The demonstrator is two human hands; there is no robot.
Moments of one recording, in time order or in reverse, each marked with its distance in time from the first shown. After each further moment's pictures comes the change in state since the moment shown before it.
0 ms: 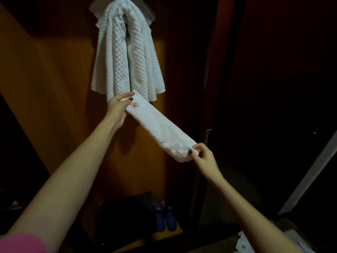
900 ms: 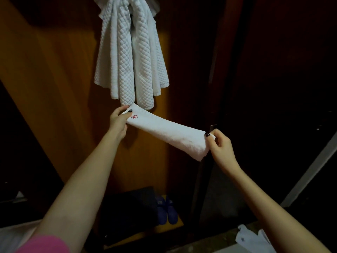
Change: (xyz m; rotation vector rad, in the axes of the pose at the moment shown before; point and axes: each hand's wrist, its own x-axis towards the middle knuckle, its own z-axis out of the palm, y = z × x) left_hand -0.005 -0.060 -0.034 -0.043 0.217 -0.116; right_hand 0.001 -0.034 -0.025 0.002 0.111 -0.135
